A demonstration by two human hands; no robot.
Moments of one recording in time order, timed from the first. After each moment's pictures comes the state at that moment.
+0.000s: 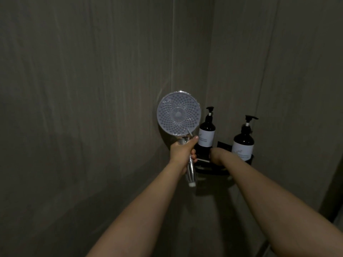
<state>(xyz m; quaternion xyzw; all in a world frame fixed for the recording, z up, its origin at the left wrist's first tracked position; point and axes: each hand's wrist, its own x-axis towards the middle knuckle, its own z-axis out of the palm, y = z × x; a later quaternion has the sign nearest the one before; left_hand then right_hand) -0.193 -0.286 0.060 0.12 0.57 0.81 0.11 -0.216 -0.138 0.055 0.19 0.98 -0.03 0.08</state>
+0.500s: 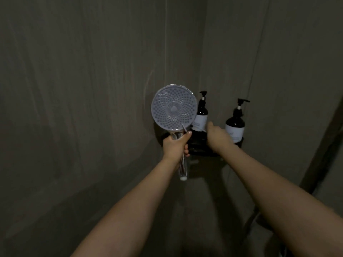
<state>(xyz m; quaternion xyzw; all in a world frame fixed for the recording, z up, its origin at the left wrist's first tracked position) -0.180 -0.289 0.028 0.10 0.58 0.80 0.07 -0.164 -0.147 0.053 0.12 0.97 -0.02 -0.19</state>
